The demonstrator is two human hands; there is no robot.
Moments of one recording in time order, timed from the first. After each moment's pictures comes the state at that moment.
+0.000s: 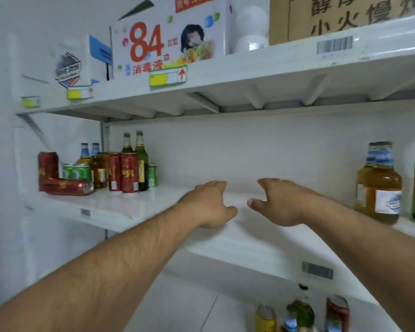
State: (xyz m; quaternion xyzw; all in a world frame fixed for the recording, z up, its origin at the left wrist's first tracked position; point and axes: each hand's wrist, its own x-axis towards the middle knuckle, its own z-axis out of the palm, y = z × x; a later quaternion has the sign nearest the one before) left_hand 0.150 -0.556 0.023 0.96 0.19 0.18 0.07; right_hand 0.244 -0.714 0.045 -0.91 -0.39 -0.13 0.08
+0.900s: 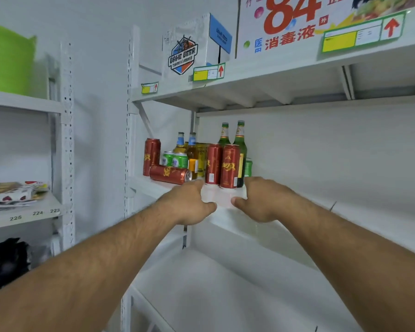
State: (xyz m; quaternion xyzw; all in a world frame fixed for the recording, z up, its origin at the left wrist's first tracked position) left_hand -0.028 -0.298 -0.006 0.88 0.40 0.21 0.14; right_hand 0.116 -0.394 0.017 -0.85 -0.51 -0.14 0.06
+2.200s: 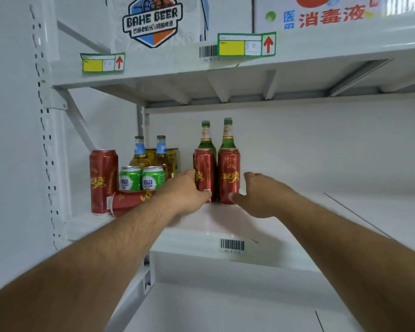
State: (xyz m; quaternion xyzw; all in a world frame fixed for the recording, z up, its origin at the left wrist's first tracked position) left_hand 0.022 -0.051 0.026 0.93 0.17 0.23 0.21; right_hand 0.087 -0.216 0.035 -0.93 -0.31 -0.13 0.12
